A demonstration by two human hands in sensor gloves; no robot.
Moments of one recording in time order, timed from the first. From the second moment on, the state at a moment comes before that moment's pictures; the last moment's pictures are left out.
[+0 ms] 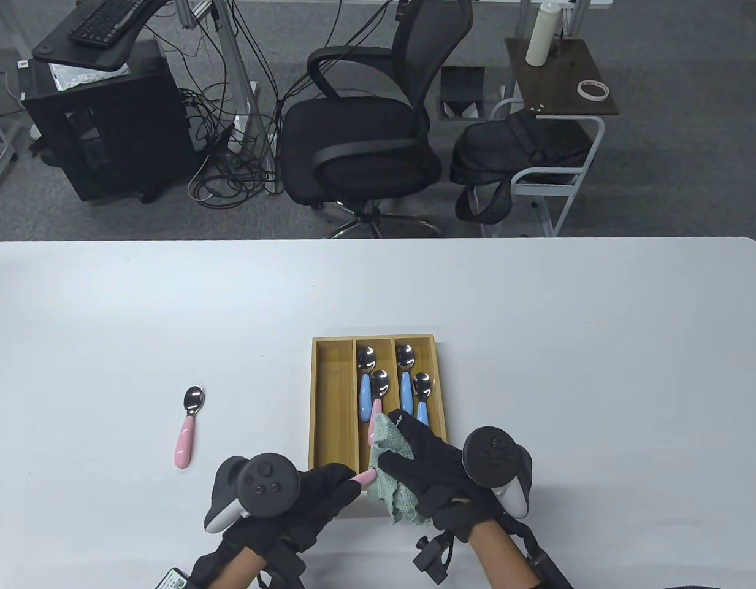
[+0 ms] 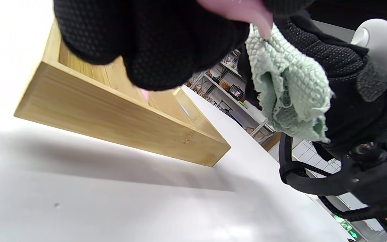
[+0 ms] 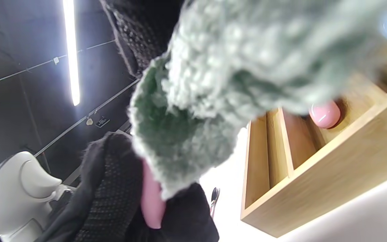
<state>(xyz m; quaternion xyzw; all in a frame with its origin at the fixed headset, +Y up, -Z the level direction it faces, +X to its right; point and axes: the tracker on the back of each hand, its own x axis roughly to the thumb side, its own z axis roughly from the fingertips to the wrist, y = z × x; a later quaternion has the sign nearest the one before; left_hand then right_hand) -0.159 -0.719 -0.232 -0.11 -0.26 0.34 0.90 0.090 -0.719 -0.262 0.18 0.06 0.82 0.54</state>
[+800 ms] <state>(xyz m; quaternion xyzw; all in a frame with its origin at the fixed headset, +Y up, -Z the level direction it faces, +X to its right) -0.157 -0.727 -0.237 -0.12 -0.25 0.36 0.89 0.093 -0.723 -0.266 0.18 0.09 0.78 0.59</state>
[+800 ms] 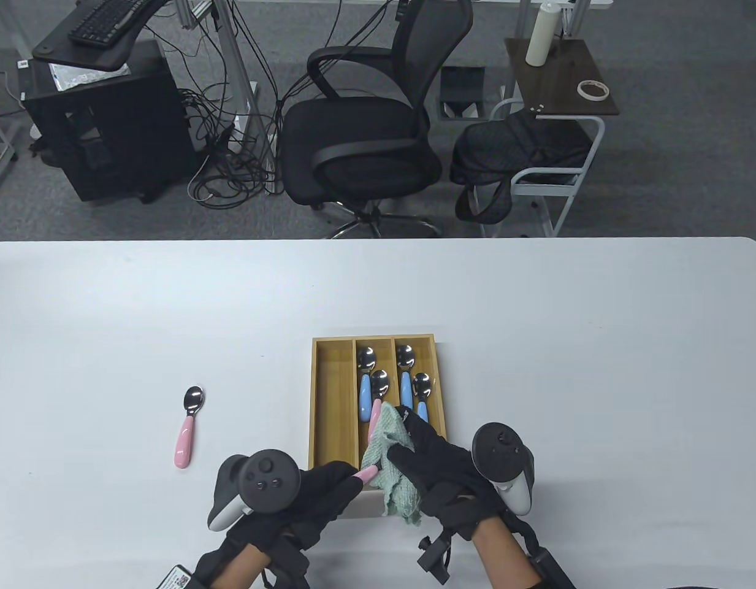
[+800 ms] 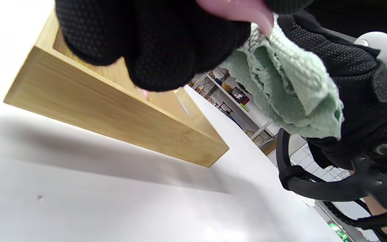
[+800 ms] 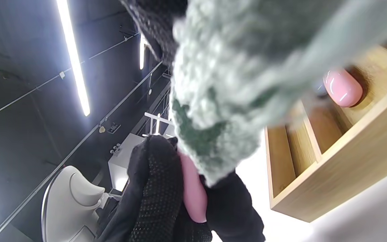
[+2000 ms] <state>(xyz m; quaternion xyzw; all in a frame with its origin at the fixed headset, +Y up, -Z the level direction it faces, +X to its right) -0.155 -0.729 -0.239 -0.18 -0.31 0.34 0.87 0.096 -0.718 -0.262 0.22 0.07 0.85 0.47</state>
